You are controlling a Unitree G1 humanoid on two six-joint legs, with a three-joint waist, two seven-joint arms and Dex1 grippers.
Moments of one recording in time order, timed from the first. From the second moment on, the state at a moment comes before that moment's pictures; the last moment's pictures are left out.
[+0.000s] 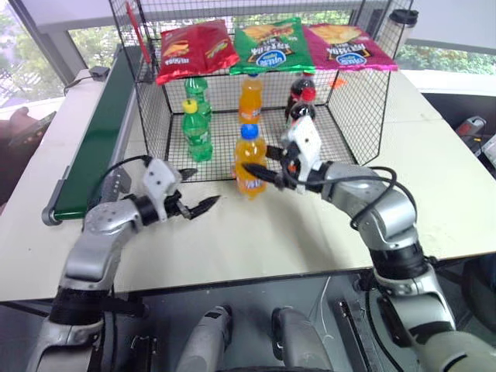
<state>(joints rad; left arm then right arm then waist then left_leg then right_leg) -0.24 0.53 0.09 -0.24 -0.34 0.41 -0.73 -0.71 -0.34 0.13 -0.12 0.37 0.67 0.55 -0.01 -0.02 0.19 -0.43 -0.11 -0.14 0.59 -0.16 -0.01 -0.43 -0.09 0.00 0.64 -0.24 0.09</state>
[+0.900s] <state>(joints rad) -0.13 0.42 0.16 -0.48 -0.36 0.52 -0.41 -0.95 -0.14 0.06 0.68 0.15 0.16 0.40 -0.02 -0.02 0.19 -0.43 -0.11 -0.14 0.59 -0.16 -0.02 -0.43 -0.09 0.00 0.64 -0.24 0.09</state>
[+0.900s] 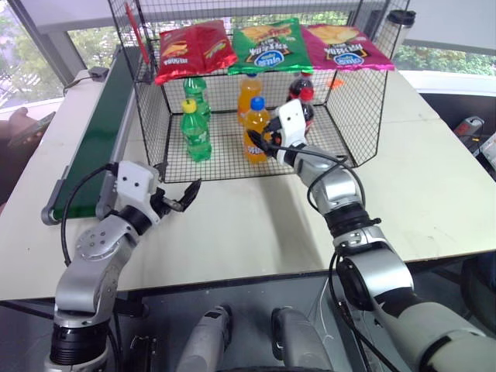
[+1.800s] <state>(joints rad) -0.14 0.41 0.12 -0.43 -0.34 0.49 -0.41 -0.75 -0.29 0.03 0.31 0.14 0.35 0.48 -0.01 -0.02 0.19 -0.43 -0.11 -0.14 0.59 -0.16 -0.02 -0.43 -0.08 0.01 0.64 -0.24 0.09</state>
